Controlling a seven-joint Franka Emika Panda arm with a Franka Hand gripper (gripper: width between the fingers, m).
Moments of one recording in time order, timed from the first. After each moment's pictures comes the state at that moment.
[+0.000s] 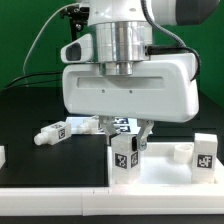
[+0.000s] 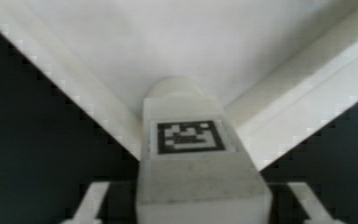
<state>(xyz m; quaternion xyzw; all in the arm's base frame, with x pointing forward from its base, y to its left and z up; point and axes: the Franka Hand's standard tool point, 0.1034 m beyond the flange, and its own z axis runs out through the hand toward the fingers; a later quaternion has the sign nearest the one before) 0.634 -0.003 0.077 -0.90 0.43 -0.06 0.06</state>
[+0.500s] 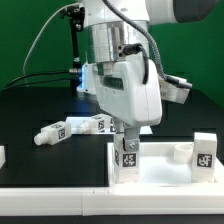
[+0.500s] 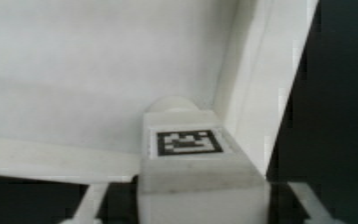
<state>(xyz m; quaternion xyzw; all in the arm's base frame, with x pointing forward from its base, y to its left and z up) 0.632 -0.001 0.077 -0.75 0.65 -0.04 0.09</state>
